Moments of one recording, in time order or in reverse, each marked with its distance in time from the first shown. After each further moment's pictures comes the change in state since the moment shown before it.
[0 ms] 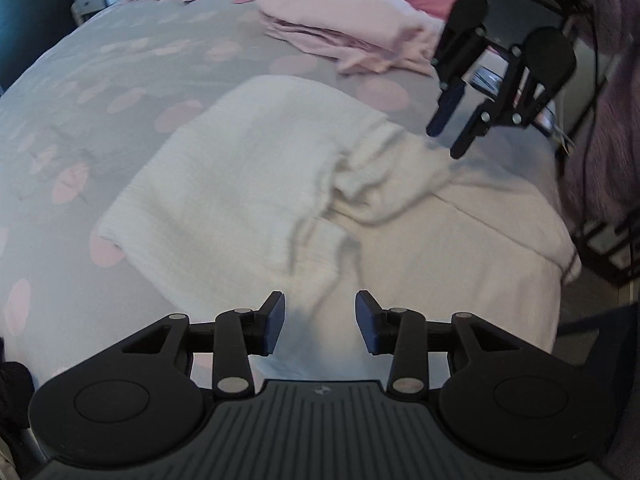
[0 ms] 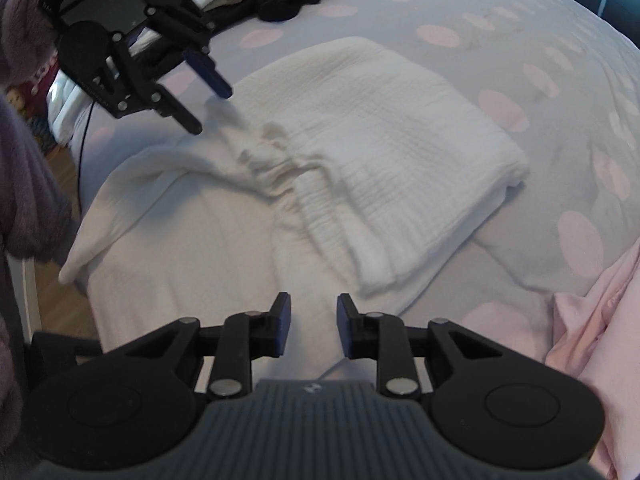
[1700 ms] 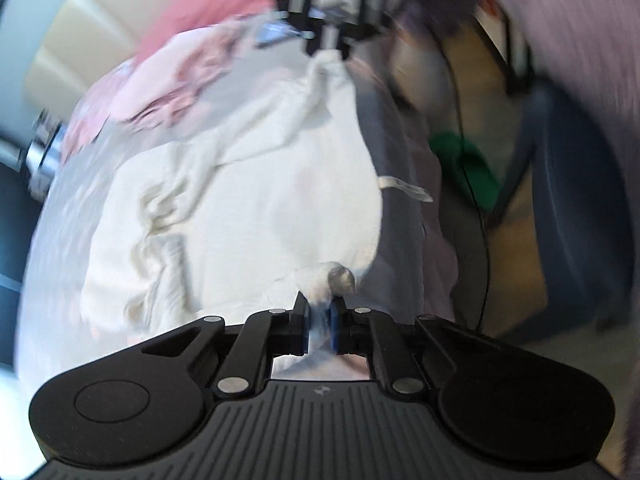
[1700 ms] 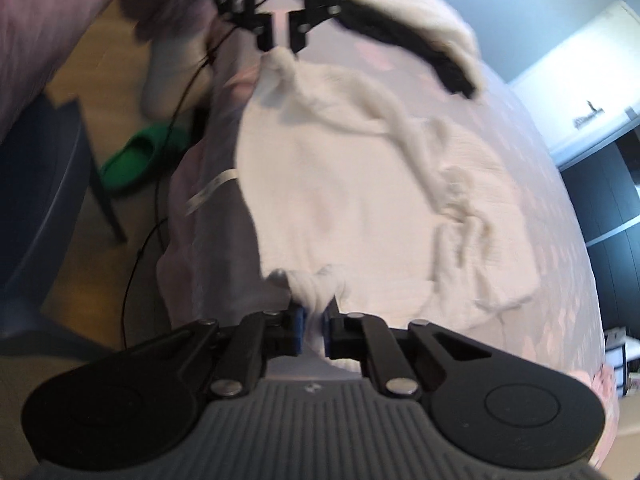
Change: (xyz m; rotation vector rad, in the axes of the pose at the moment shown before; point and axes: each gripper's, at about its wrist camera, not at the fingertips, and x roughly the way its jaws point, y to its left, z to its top) left arm -0.025 -0.196 -0.104 0.514 -0.046 0.191; right arm -0.018 0.191 -0.116 -0.646 -0.109 -0.358
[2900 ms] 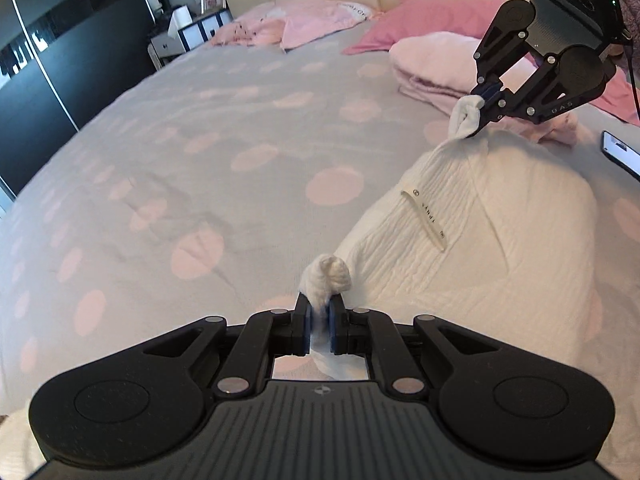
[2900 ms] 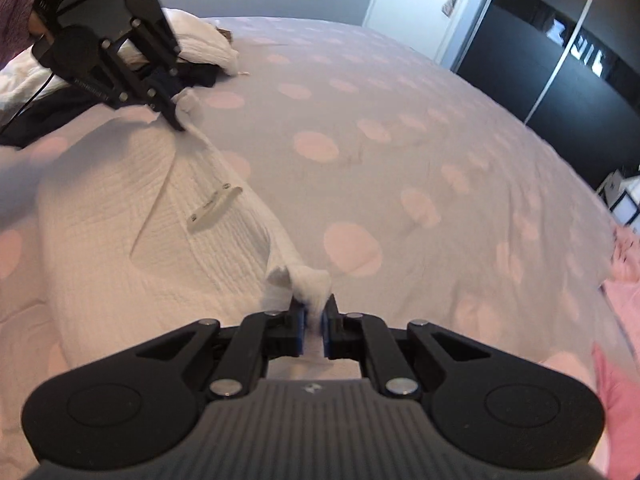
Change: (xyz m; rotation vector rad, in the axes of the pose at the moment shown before) left arm 0.101 0.326 -0.036 -0.593 -0.048 0.091; right arm 0.145 -0.323 -0.024 0.568 -0.036 -0.039
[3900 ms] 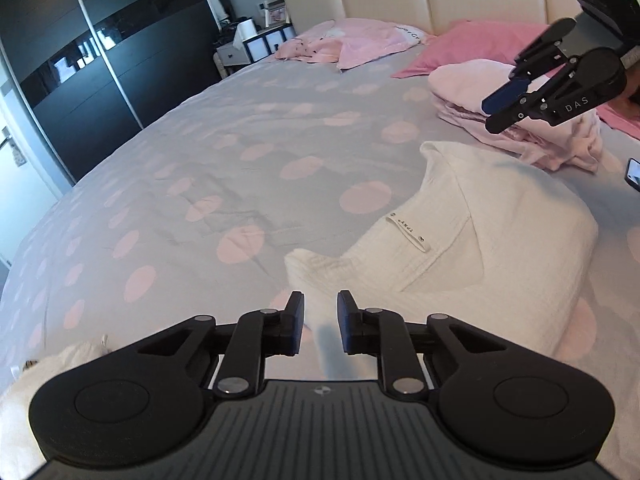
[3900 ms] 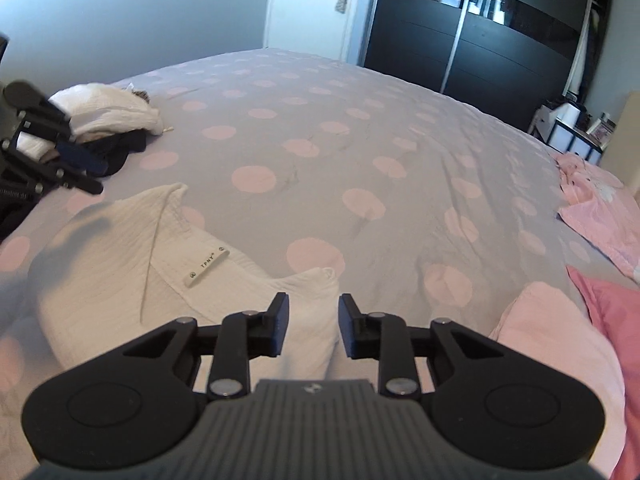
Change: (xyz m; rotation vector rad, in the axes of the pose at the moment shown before) left arm -0.055 -0.038 -0.010 -0.103 -0.060 0.206; right arm -0.036 0.011 0.003 0.326 -0.081 -0.175
